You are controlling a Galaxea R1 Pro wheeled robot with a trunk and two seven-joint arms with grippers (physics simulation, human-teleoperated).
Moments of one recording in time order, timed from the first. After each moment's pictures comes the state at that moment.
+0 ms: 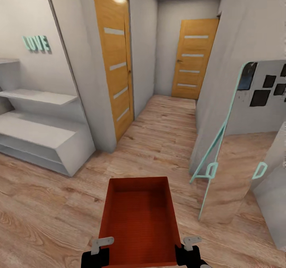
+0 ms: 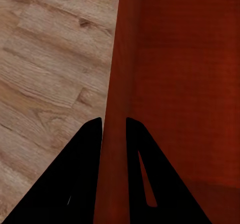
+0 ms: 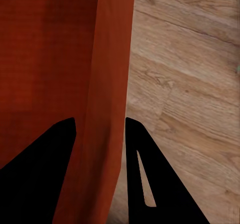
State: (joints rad) left arm -0.07 -0.17 -0.01 -0.96 -0.06 0.14 0.29; right arm -0.27 0.08 -0.07 -0.58 0.16 -0.02 0.09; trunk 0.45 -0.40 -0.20
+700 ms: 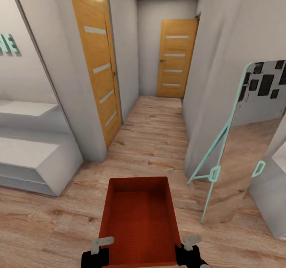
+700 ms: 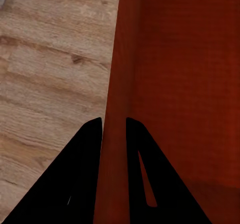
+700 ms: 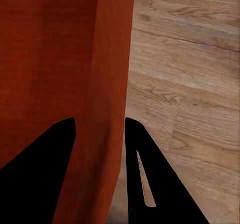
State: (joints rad) left arm -0.07 -0.17 -0.01 -0.97 -0.06 0.15 0.29; right arm -0.27 0.08 -0.07 -0.58 0.16 -0.02 0.09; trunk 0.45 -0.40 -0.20
